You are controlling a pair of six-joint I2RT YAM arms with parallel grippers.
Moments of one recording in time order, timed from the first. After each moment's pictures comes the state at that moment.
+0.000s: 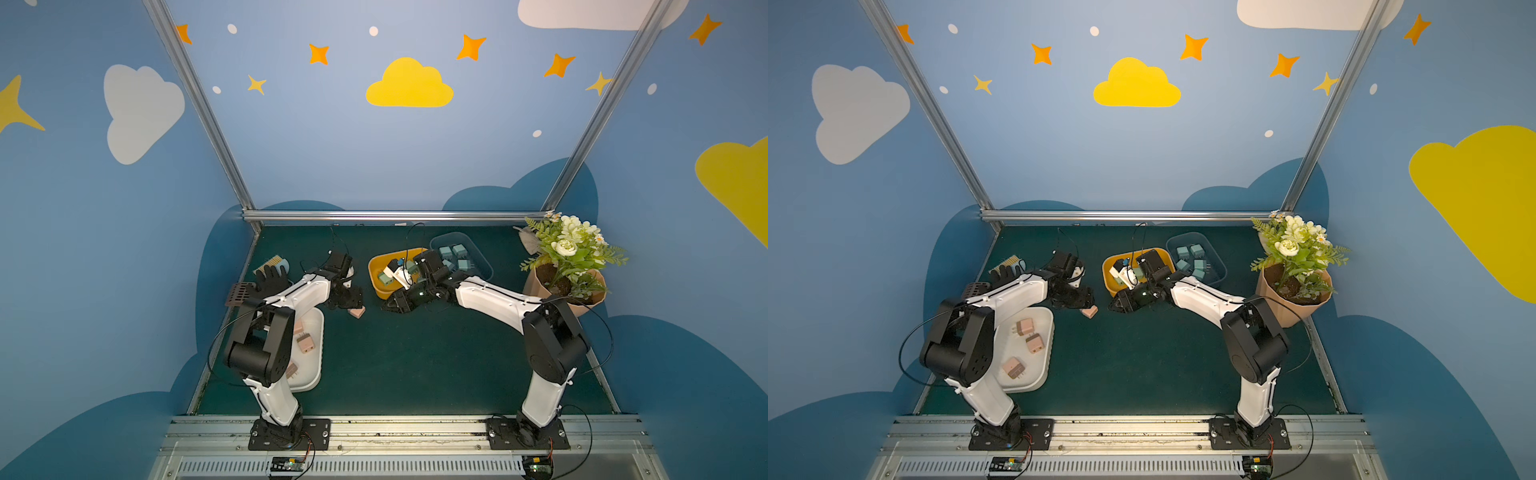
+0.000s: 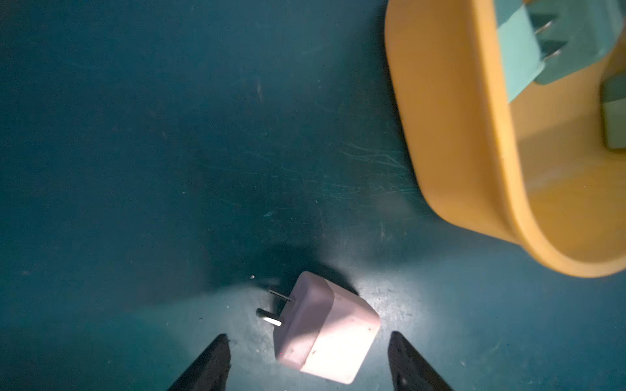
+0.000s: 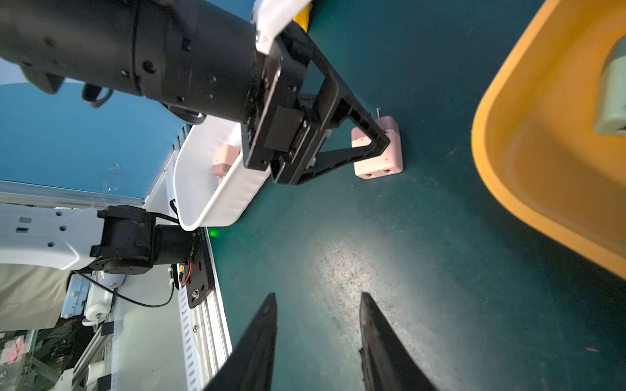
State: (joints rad) left arm -0.29 1.76 1.13 -0.58 0.10 -0.23; right arm 0.70 1.84 1.30 -0.33 -0.71 0.18
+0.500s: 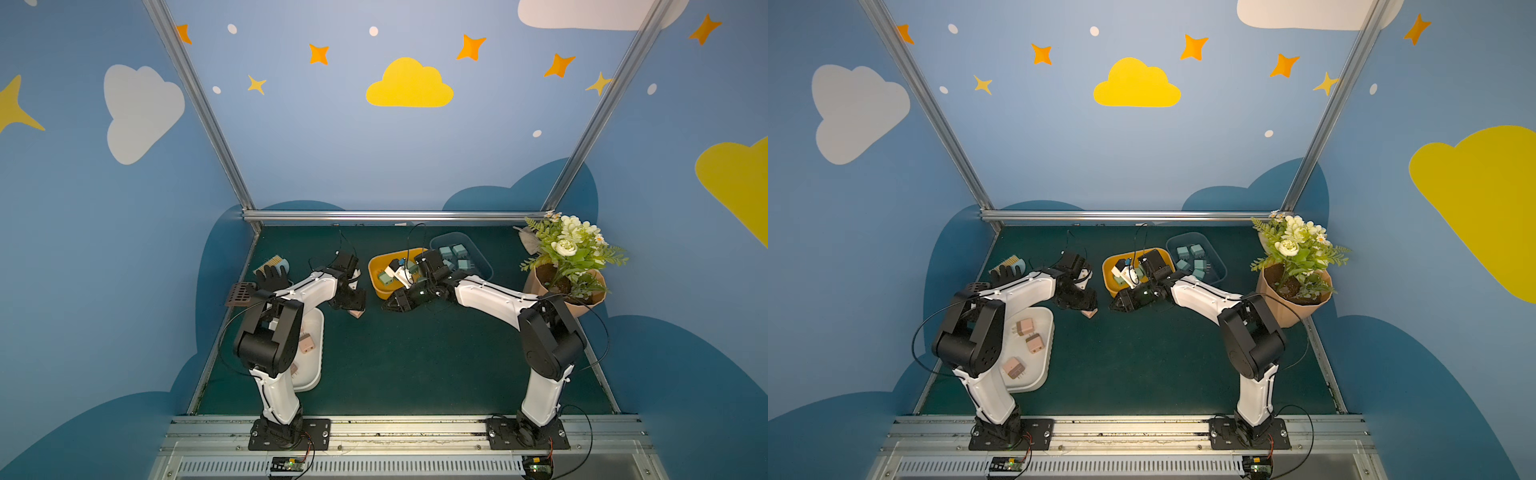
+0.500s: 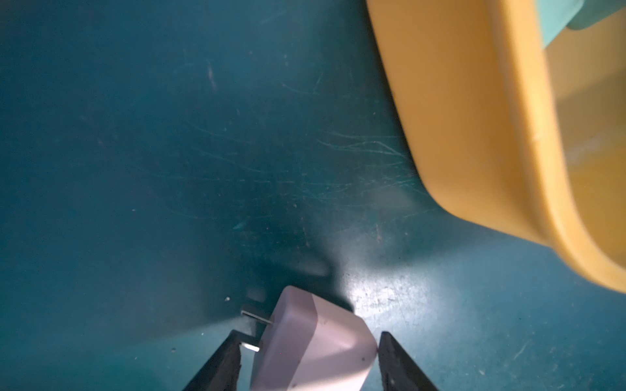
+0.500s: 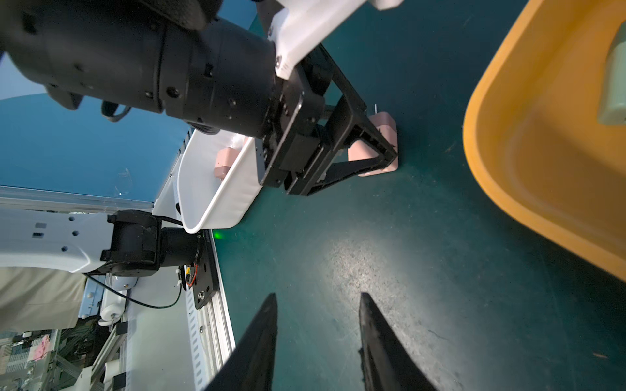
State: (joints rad) left arm -0.32 1.84 1.18 -0.60 0.11 -0.19; right arm 0.69 1.87 1.31 -0.32 -0.75 0.20
